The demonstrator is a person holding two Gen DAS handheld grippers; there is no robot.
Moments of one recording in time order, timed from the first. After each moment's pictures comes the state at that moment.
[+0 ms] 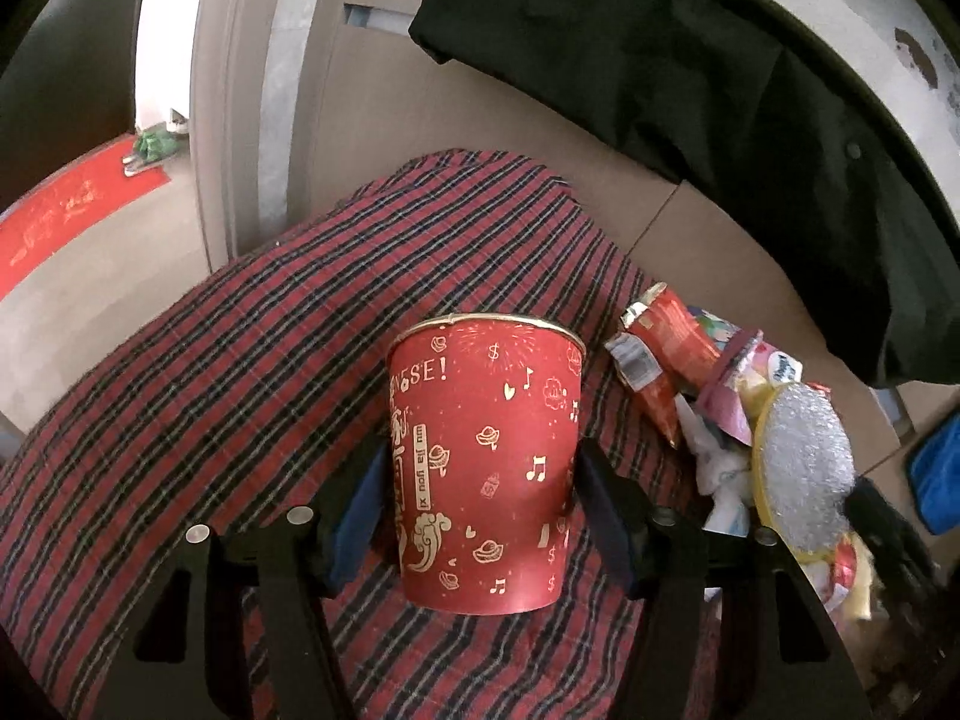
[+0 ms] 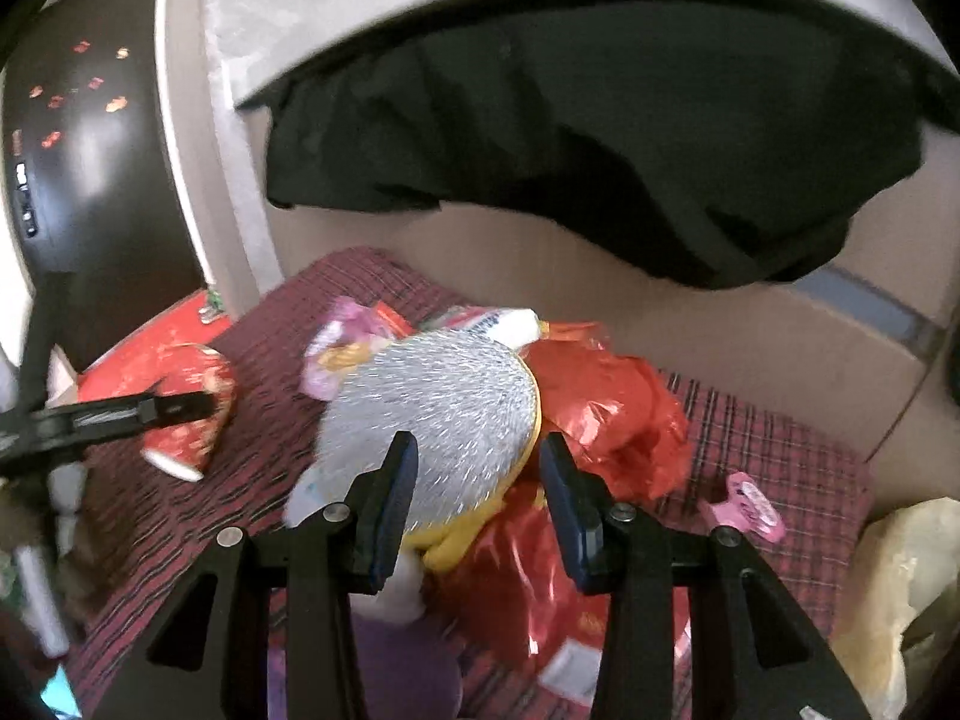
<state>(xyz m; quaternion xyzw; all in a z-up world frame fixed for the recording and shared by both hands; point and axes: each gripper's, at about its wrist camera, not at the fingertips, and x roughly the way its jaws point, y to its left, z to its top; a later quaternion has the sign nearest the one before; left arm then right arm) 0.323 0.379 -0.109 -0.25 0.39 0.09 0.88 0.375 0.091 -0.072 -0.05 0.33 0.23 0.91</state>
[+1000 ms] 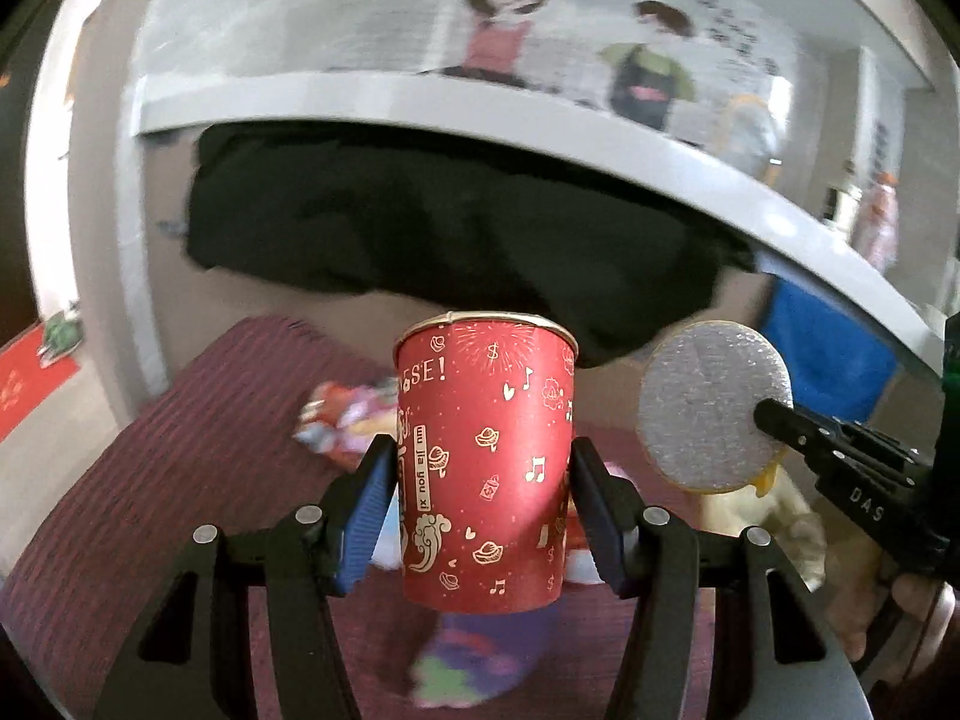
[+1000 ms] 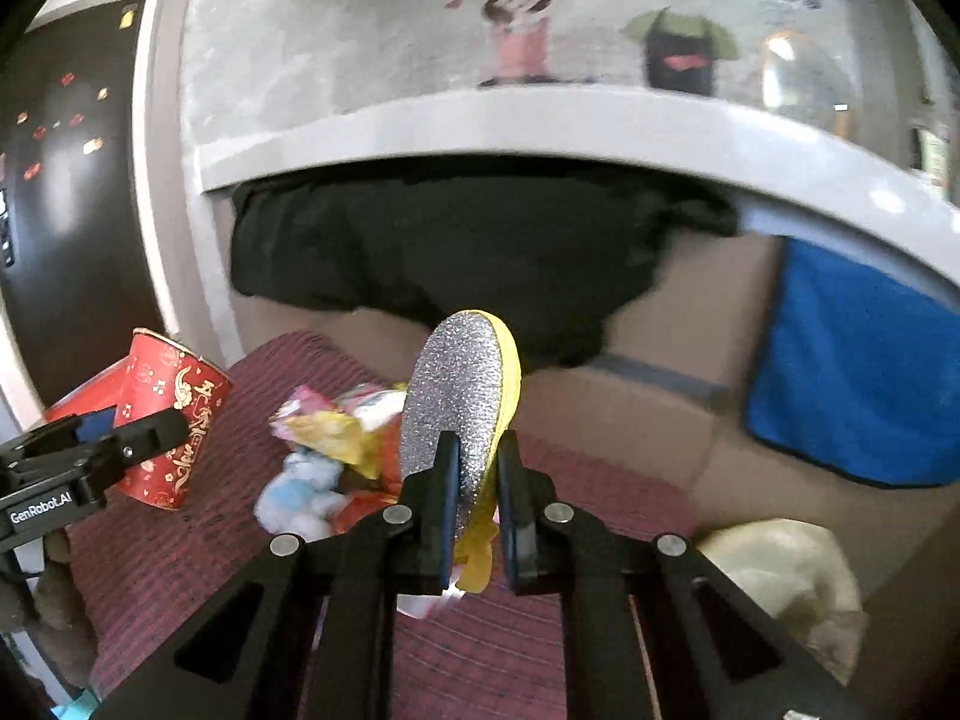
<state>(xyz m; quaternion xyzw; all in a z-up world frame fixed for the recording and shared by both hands) 0.261 0.184 0.031 -0.11 0.26 -0.04 0.96 0.302 -0.034 0.035 -0.05 0.25 0.17 0.95</state>
